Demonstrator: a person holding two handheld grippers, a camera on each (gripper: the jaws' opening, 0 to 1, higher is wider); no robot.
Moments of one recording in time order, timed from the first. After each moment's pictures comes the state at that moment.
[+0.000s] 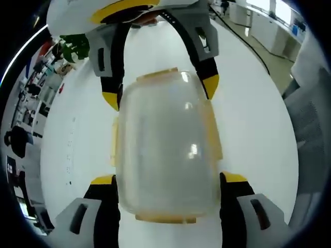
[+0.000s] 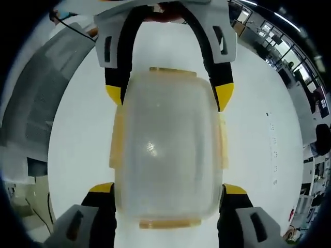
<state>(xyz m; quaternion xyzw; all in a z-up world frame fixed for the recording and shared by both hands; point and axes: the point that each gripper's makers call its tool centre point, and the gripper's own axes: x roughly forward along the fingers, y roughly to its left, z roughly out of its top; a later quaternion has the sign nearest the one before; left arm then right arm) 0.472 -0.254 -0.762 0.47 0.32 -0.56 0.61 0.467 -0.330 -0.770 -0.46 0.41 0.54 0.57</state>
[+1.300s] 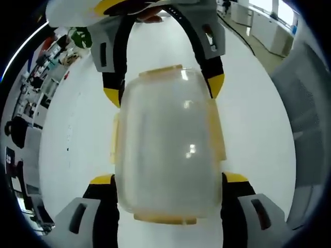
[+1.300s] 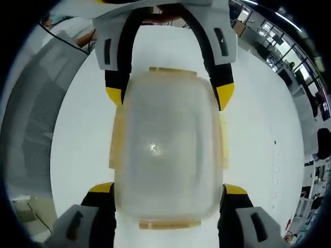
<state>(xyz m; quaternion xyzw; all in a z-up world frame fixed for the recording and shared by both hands) 0.469 -0.159 -0.766 0.46 0.33 -0.55 0.62 0.462 -0.236 -0.772 -0.46 0.41 0.54 0.57</state>
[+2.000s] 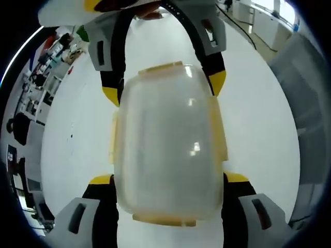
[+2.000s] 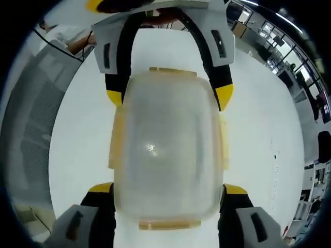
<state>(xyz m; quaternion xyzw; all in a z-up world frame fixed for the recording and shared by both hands) 0.481 -0.124 -0.768 0.47 0.33 -0.54 0.62 0.475 -0.201 -0.771 -0.46 0.41 0.55 0.57</state>
